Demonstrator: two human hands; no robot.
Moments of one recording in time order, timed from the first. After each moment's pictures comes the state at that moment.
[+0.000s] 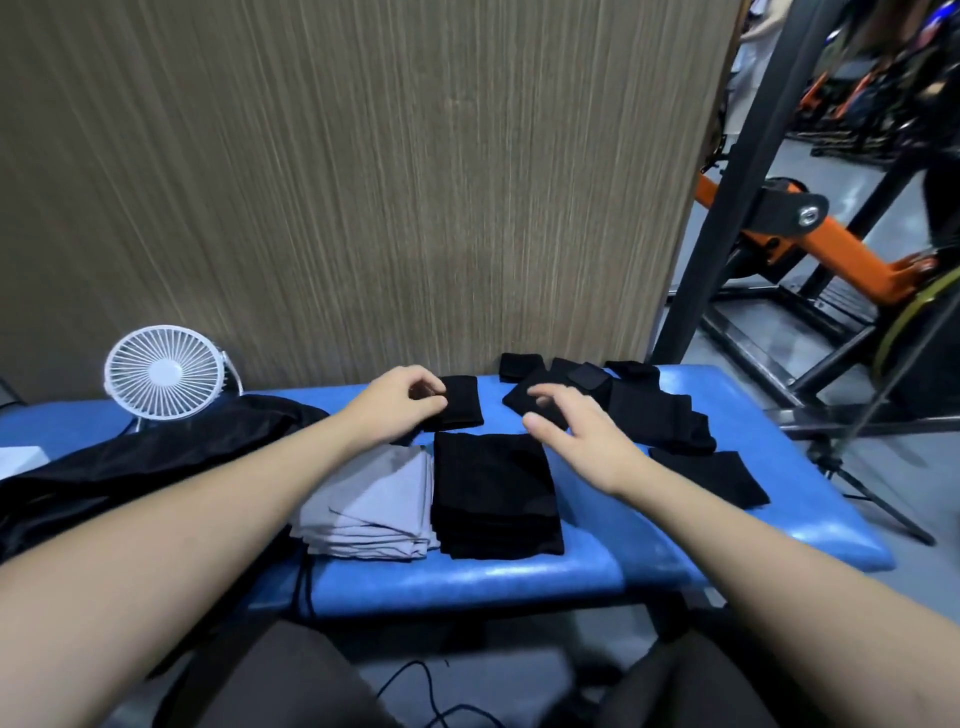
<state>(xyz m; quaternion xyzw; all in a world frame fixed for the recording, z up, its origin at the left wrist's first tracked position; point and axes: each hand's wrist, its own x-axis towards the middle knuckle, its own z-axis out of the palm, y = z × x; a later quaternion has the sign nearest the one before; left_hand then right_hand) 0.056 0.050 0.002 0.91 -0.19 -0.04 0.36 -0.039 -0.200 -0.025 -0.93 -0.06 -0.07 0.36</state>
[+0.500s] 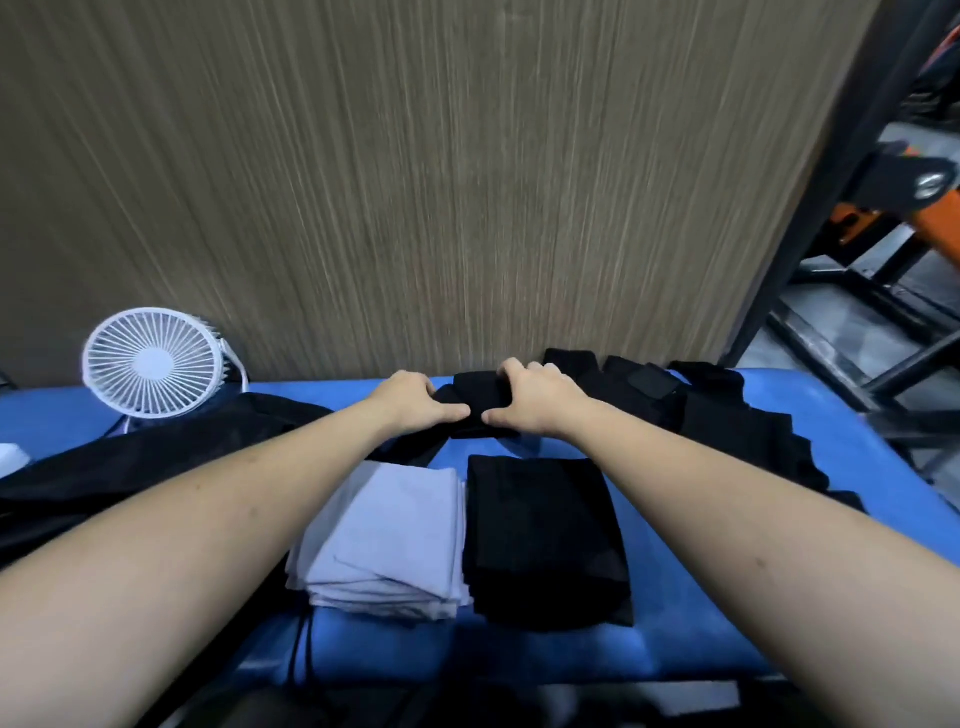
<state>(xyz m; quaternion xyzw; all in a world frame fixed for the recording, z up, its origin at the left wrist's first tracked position) 0.147 0.057 -0.045 0.96 -0.05 -0.14 0.24 0.115 -0.131 -0.044 -0.99 -0.02 0.06 0.14</state>
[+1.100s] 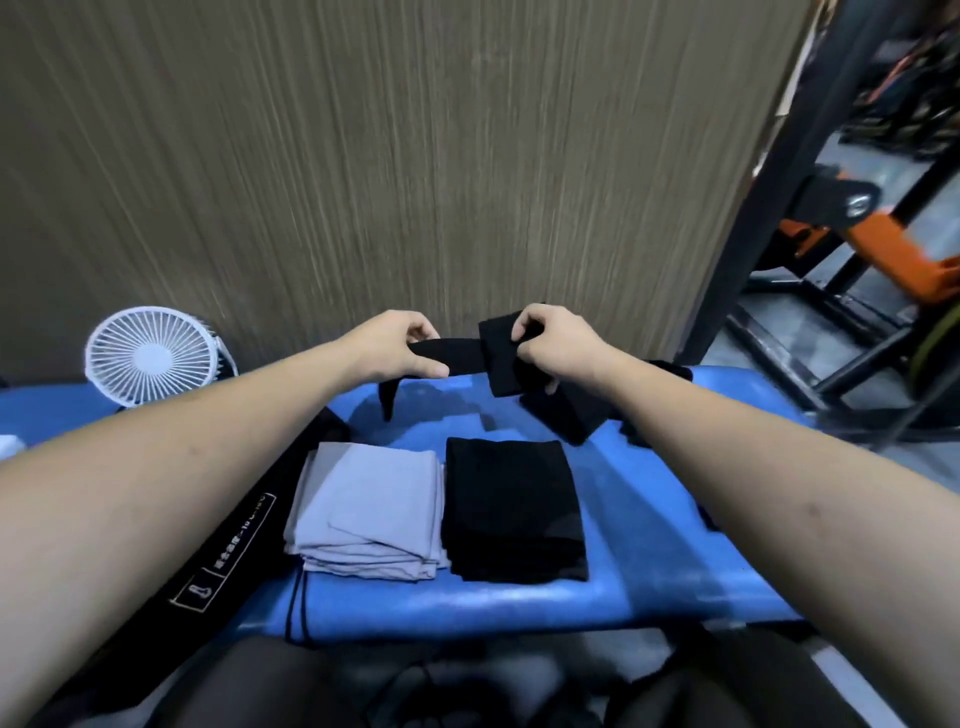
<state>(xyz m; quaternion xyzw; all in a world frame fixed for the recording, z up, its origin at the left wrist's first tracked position) 0.124 0.063 0.032 0.92 -0.18 -0.09 0.33 0.077 -0.163 0.031 -0.91 0.02 -0.03 0.41</state>
